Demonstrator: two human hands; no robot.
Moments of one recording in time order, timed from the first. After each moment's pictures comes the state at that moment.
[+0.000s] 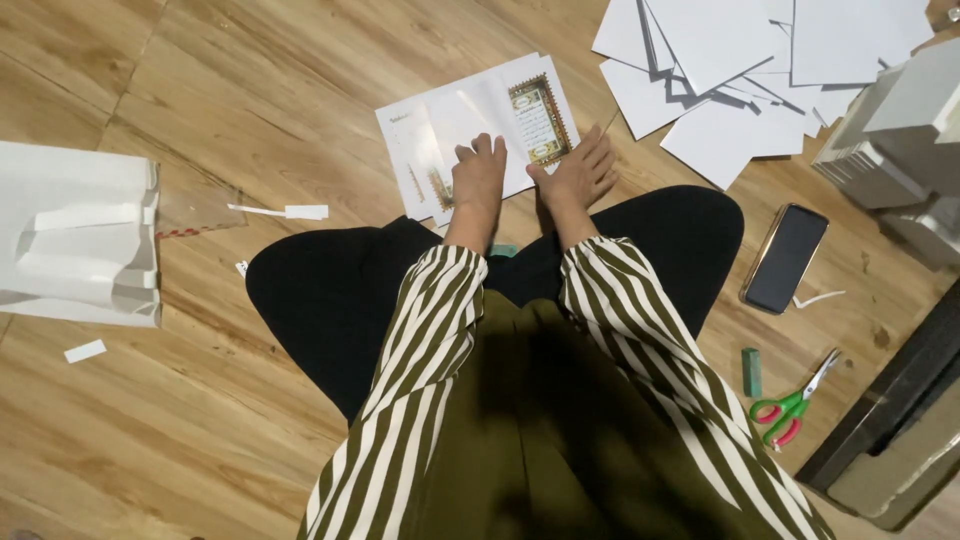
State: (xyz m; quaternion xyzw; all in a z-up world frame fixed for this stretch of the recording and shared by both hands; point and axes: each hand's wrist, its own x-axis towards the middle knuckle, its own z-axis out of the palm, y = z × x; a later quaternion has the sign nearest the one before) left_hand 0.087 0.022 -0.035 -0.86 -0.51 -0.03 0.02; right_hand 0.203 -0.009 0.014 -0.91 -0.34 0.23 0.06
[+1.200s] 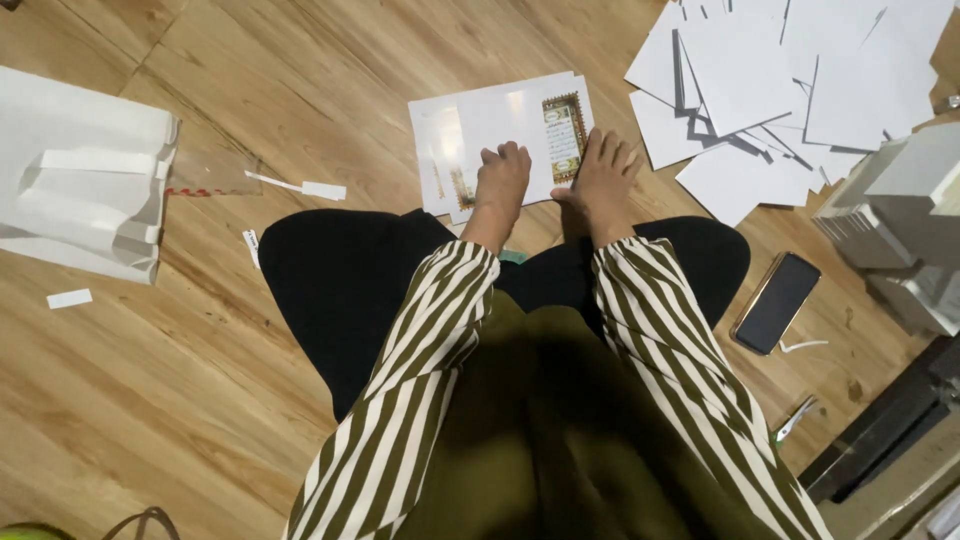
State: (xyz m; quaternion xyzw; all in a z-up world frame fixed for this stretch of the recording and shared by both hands) left_hand 0.094 0.028 -0.054 -0.87 -0.49 0.03 0.02; right_hand 0.222 -0.001 0.051 -0.78 -0.59 0.18 -0.07
